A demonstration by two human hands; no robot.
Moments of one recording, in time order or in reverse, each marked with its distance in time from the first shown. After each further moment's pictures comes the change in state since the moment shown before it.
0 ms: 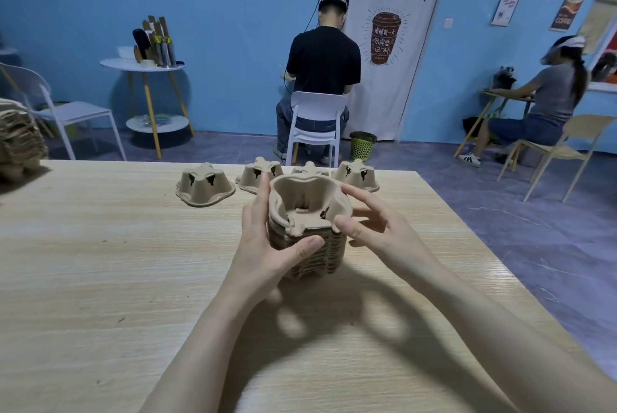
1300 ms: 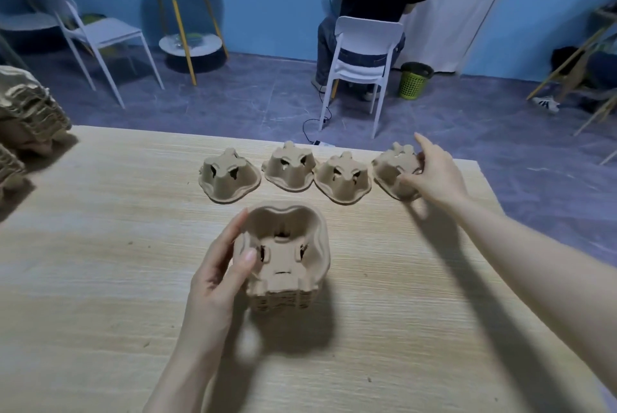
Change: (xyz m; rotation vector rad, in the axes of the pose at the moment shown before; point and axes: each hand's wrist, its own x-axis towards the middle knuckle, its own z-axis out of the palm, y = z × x) left_hand 0.013 0.020 -0.047 -0.276 0.295 -0.350; right_hand 0.209 0.091 -0.084 -0.827 0.058 0.261
